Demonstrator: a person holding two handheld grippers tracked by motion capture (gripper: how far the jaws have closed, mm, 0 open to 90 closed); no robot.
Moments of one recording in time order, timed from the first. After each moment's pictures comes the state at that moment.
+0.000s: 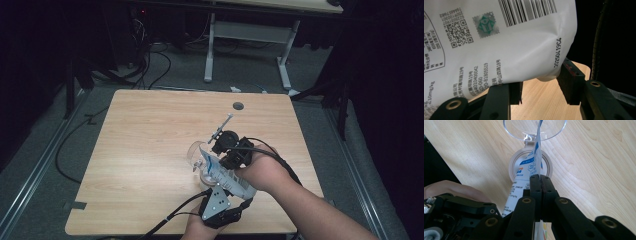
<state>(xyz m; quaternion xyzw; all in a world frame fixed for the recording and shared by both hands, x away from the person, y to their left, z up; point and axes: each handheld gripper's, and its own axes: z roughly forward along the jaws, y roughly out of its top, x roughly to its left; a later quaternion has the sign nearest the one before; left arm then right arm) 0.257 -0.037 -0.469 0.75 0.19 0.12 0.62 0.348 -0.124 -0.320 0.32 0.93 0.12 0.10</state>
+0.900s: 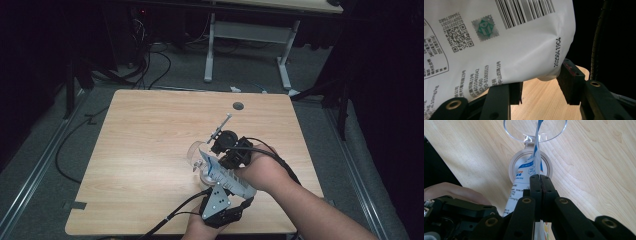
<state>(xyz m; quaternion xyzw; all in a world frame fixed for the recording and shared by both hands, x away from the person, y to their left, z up) 0.258 -0.038 -0.466 0.75 0.20 0.11 0.62 0.349 -0.122 -0.321 0.32 0.93 0.12 0.10</state>
